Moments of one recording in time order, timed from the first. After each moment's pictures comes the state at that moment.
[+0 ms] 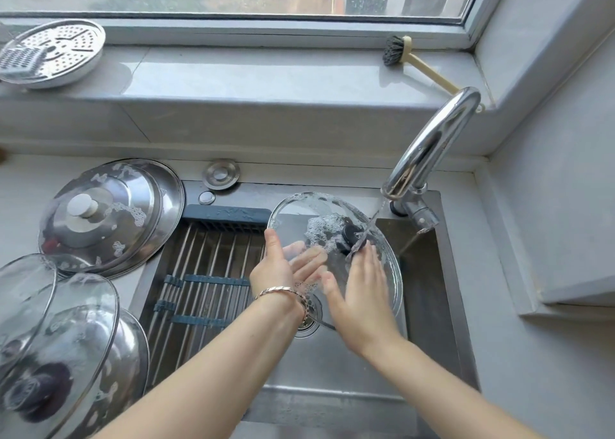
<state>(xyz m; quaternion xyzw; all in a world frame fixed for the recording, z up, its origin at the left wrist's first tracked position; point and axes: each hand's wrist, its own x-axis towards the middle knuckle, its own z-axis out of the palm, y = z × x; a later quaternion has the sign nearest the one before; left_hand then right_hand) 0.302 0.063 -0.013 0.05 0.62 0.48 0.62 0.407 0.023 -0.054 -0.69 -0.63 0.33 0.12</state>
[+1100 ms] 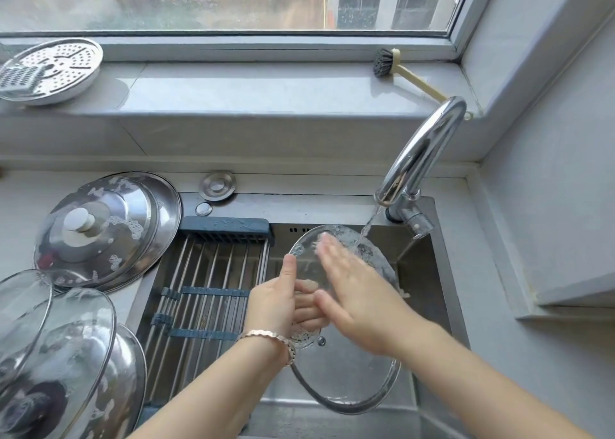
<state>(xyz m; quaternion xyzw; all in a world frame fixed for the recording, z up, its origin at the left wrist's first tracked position) 0.295 0.034 0.002 0.18 0.67 0.38 0.61 0.424 0.039 -0.026 -0.51 -0.82 0.26 0.05</state>
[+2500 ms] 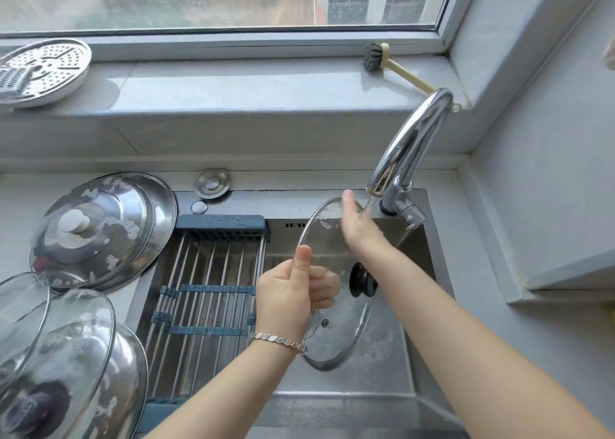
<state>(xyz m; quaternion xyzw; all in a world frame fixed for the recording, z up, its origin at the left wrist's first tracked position) 0.309 0.028 0.007 0.32 0.62 0.45 0.56 0.414 0.114 -0.031 -0.78 -0.38 0.47 0.14</state>
